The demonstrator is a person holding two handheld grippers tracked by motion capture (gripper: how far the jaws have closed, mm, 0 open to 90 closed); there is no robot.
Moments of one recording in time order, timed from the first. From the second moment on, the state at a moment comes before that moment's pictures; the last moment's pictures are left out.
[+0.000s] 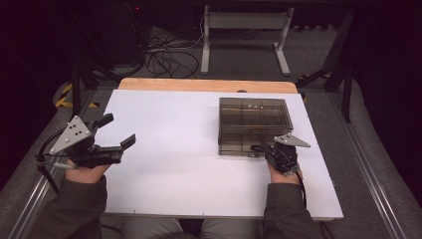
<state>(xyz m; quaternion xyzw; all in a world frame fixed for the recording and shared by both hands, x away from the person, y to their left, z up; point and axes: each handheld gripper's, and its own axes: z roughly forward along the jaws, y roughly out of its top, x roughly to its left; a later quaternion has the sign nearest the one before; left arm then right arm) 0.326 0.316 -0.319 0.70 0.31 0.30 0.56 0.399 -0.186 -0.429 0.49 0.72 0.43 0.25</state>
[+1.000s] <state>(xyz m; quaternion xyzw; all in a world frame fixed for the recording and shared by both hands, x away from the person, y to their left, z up) 0.327 0.314 -0.320 0.71 0.31 0.30 0.56 0.408 -0.178 -0.439 0.48 0.74 0.40 0.23</state>
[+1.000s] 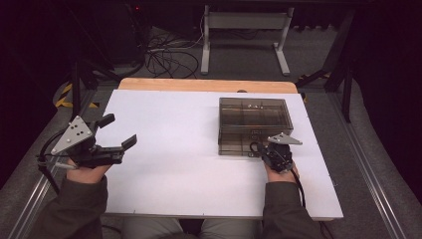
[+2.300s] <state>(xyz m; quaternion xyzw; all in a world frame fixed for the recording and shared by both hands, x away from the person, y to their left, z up) 0.327 0.314 -0.320 0.71 0.31 0.30 0.56 0.409 -0.177 -0.437 0.46 0.74 0.44 0.22</state>
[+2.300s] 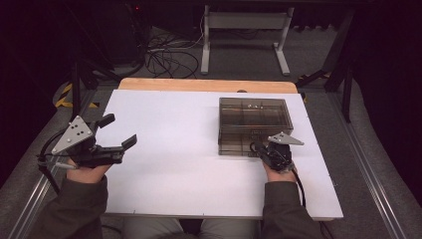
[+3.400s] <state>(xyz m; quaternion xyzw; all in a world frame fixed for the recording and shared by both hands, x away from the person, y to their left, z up) 0.327 0.314 -0.320 0.71 0.31 0.30 0.56 0.403 -0.168 -0.427 0.41 0.72 0.51 0.22</state>
